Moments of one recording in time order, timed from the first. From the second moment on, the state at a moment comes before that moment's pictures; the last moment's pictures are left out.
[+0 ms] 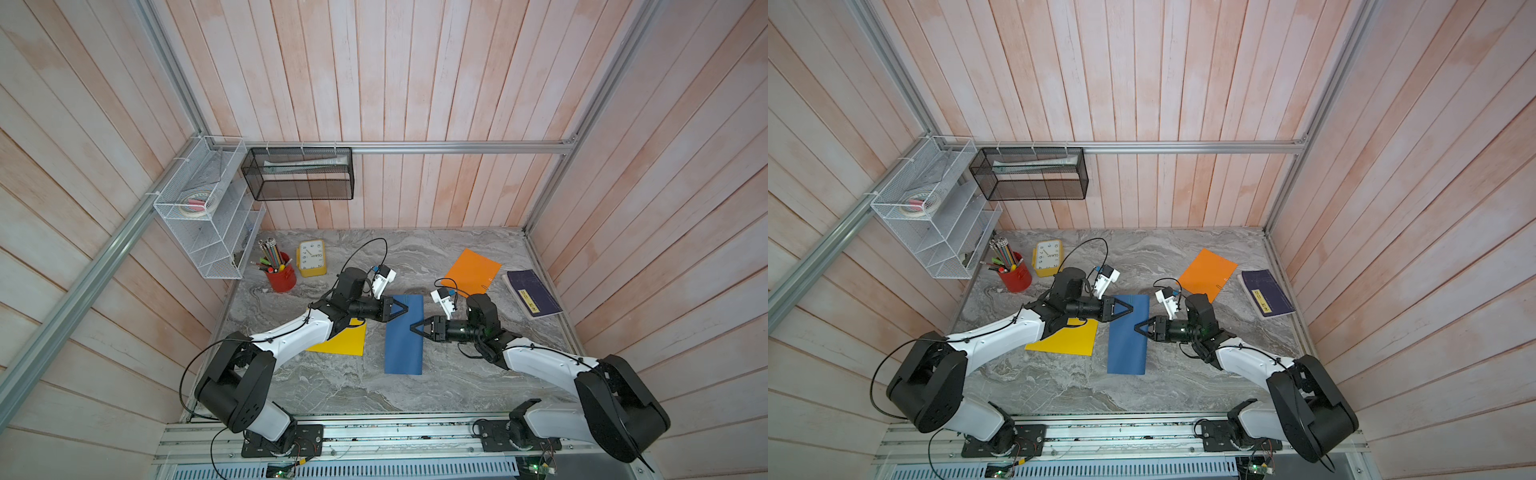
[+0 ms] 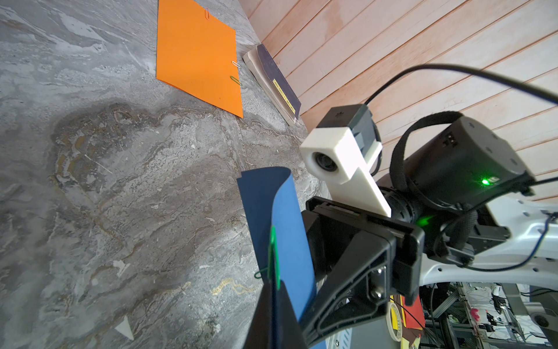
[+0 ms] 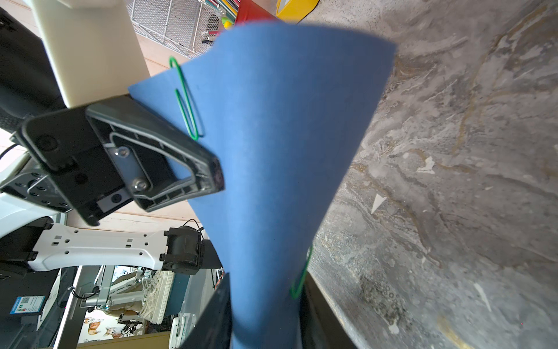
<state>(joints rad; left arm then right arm) -0.58 1.53 0.90 0.09 0.73 -0.50 0.51 1.31 0.48 0.38 -0.81 0.81</state>
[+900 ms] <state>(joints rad) -0.55 1.53 1.10 -0.28 0.68 -0.22 0.42 1.19 0.67 -0.13 -0.65 0.41</state>
